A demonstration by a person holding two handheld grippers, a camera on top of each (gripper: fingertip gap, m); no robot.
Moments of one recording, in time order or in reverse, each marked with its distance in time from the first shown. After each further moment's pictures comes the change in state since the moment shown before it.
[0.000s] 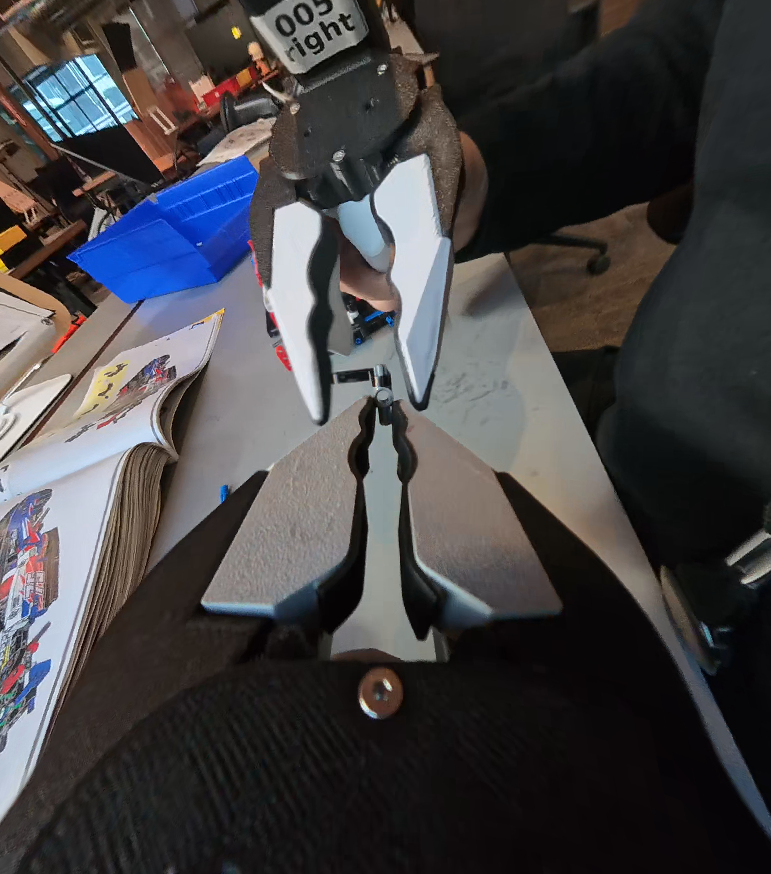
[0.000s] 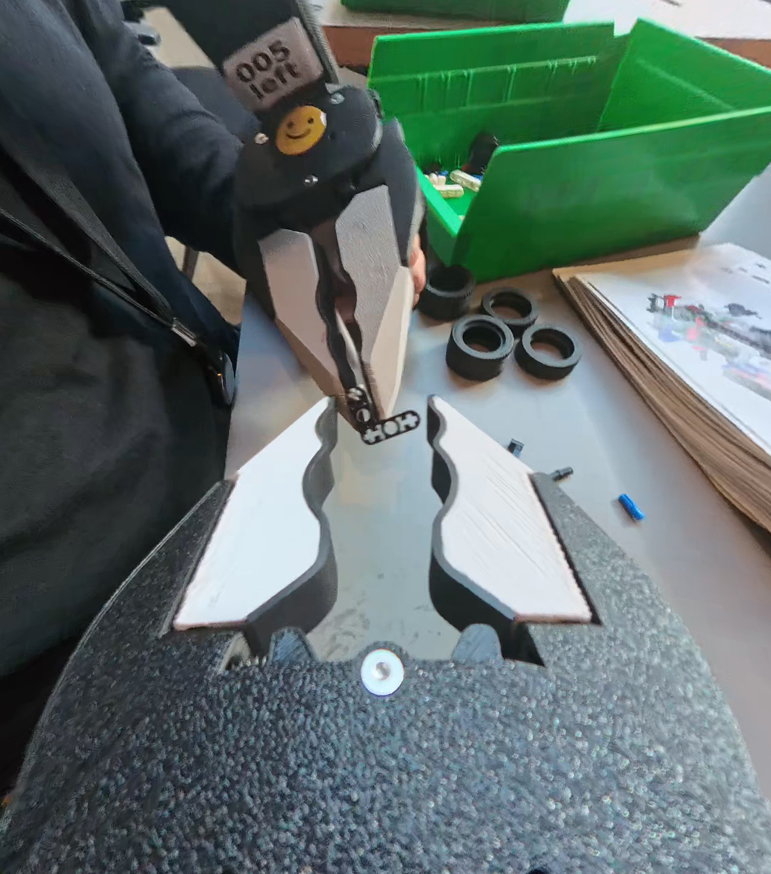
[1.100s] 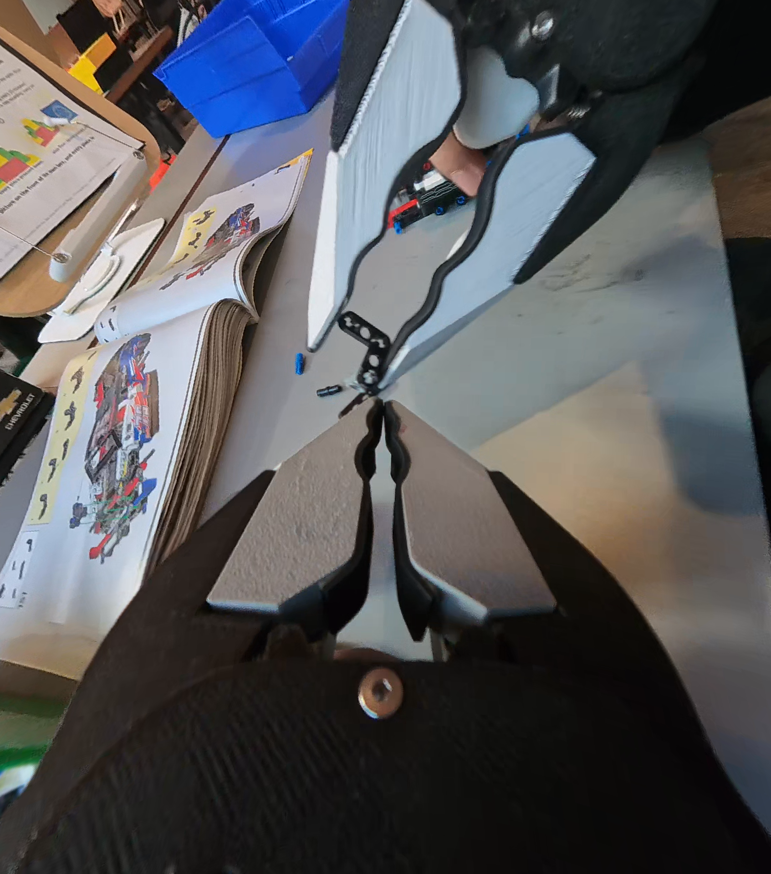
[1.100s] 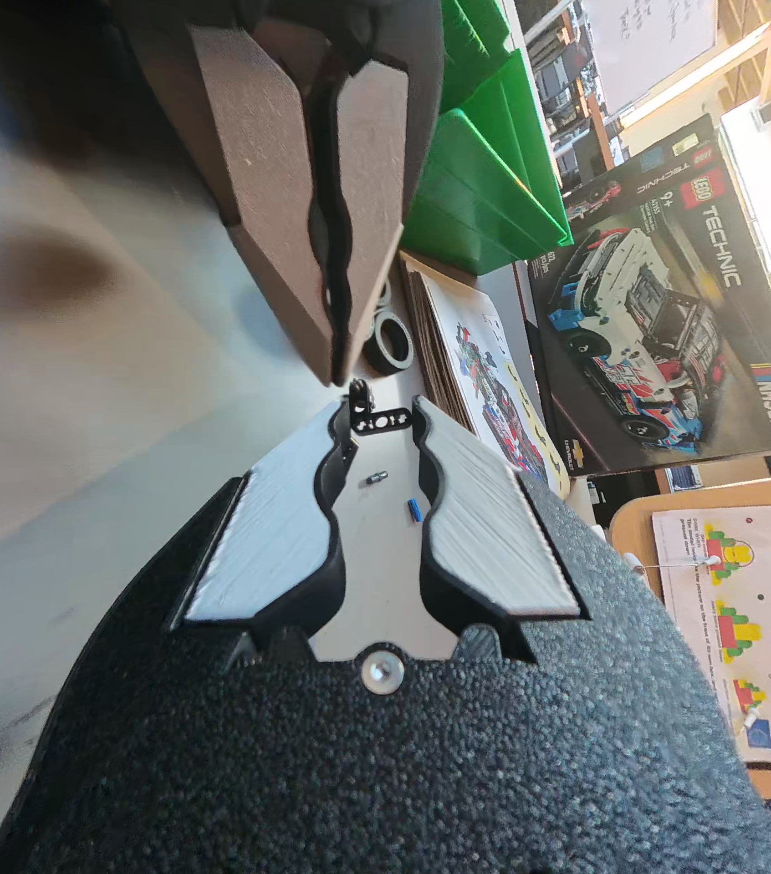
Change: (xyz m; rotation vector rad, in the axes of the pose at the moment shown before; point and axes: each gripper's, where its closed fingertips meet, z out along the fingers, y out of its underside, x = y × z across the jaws) left arm -0.031 0.047 -0.021 -0.303 -0.242 -0.028; right arm 0.050 0.005 0.025 -0.241 0.513 -0.656
